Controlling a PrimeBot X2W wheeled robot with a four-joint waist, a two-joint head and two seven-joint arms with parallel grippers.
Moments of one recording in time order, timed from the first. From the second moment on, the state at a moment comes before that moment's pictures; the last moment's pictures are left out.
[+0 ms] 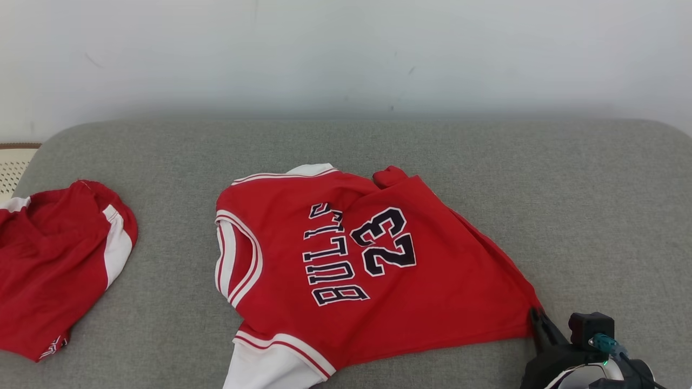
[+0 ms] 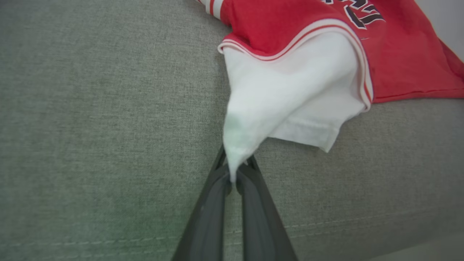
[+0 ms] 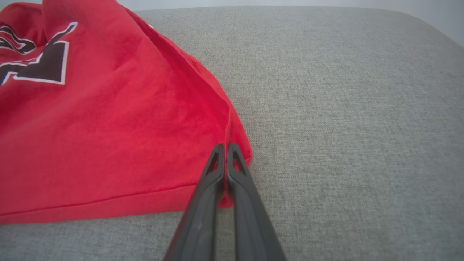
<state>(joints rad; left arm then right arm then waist) -0.01 0.07 -0.17 0.40 -0.20 -0.09 -0.26 -0.33 -0.18 0.17 0.79 0.12 0.13 -0.25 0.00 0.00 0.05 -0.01</state>
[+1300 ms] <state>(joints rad) -1.34 0.39 -0.32 0.42 -0.47 -0.13 0.15 -1.39 -0.24 0.32 0.71 0.81 0.13 0.01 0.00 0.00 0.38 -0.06</state>
